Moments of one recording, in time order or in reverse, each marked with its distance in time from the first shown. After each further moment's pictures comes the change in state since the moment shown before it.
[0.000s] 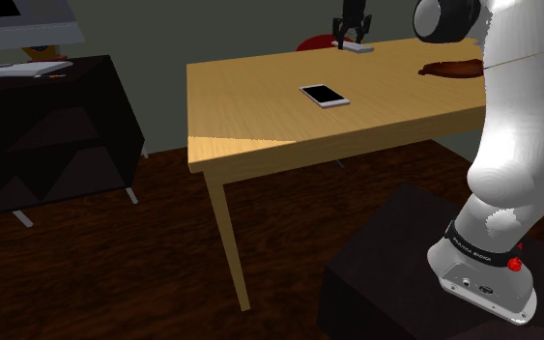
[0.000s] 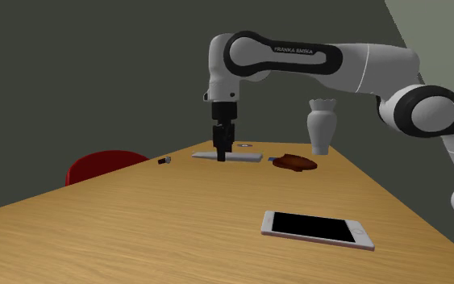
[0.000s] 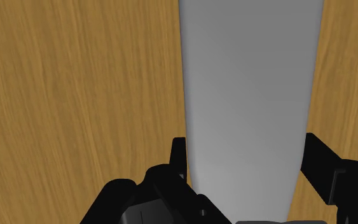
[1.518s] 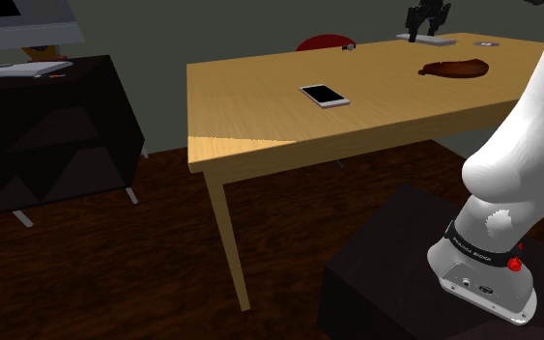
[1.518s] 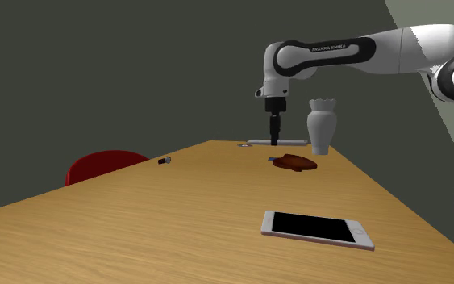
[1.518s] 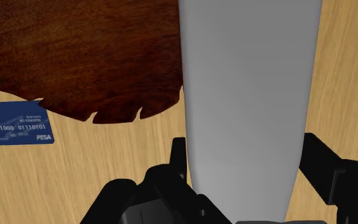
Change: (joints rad) arm -0.143 -0.405 -0.128 -0.515 -0.092 0.120 -0.313
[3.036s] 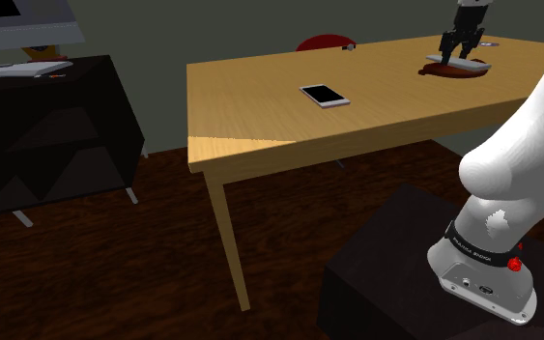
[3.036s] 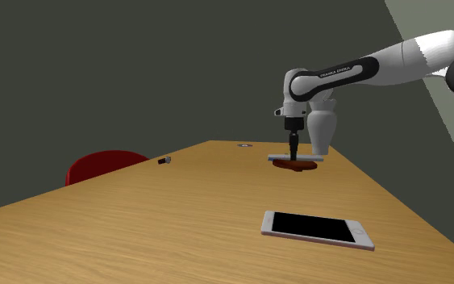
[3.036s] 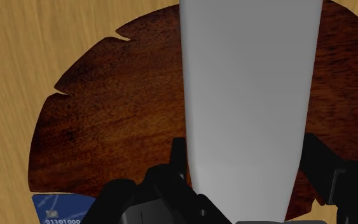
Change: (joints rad) arm -0.096 -0.091 -0.088 -0.288 -0.035 0.205 -0.185
